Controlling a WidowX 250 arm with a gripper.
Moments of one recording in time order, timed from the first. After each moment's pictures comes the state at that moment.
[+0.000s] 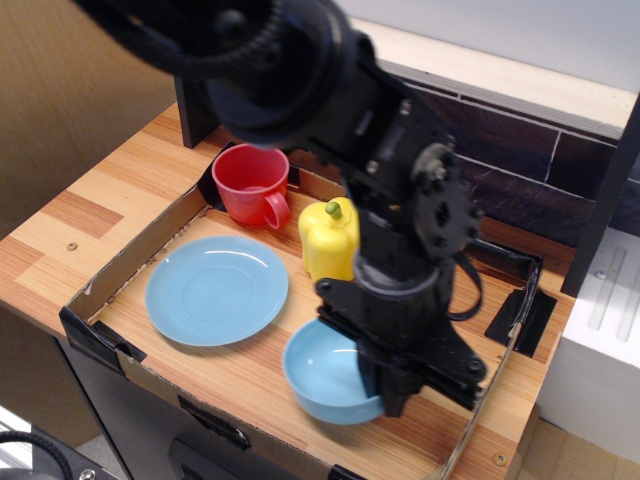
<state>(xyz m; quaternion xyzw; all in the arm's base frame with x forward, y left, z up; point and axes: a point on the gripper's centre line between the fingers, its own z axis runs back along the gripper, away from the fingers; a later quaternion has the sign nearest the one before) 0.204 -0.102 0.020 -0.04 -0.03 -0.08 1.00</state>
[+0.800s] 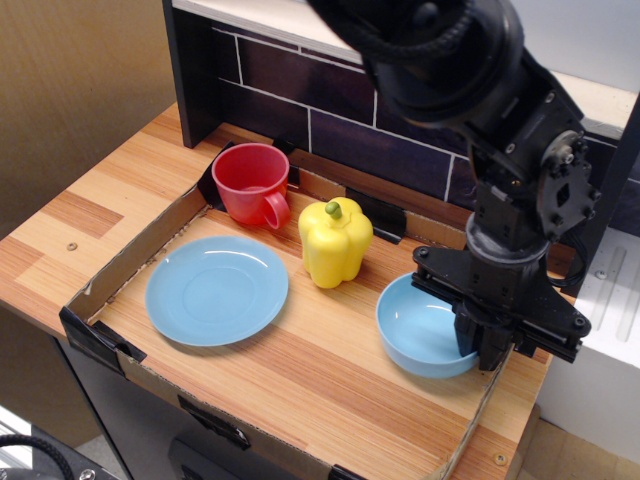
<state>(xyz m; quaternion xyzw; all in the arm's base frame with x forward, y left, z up) 0.262 -0.133 0.015 -0.03 -0.06 -0.05 1.00</state>
